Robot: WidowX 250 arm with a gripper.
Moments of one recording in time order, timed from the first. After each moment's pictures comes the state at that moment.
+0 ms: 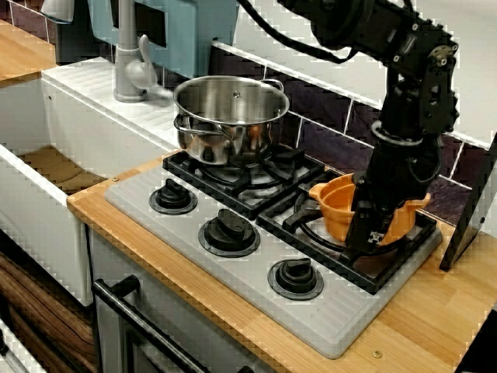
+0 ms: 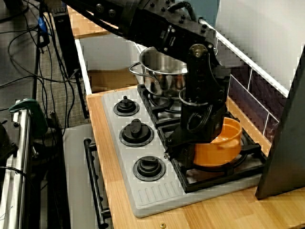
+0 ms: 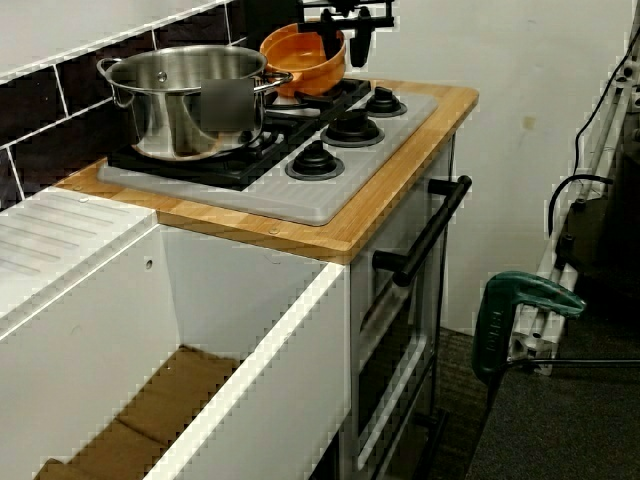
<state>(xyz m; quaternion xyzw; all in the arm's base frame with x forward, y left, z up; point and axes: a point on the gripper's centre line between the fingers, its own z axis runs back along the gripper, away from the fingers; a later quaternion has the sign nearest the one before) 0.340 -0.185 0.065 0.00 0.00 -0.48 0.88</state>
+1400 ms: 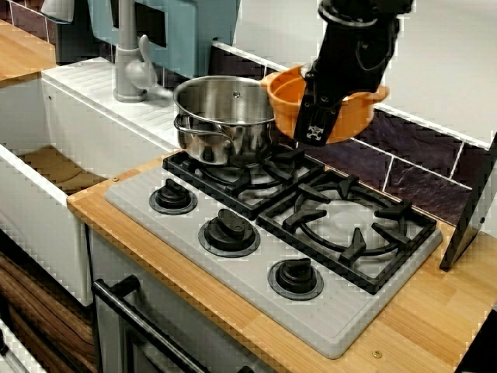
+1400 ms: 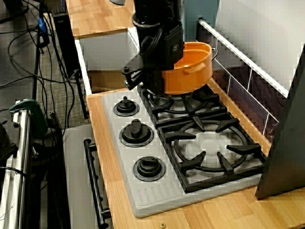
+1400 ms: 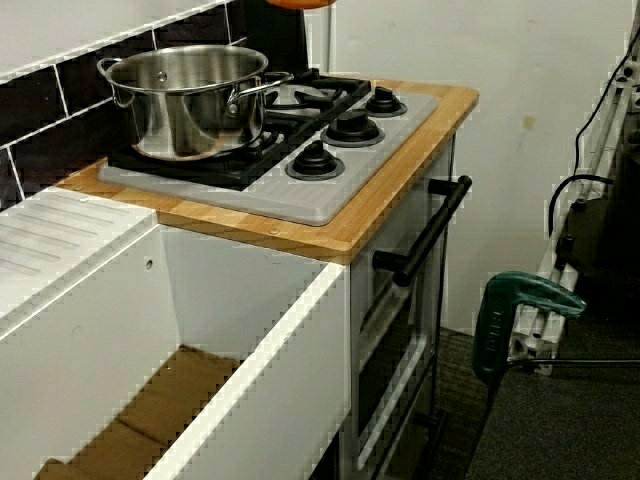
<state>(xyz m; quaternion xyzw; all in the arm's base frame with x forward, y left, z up) 0.312 -0.135 0.159 0.11 -0.02 -0.51 0.85</state>
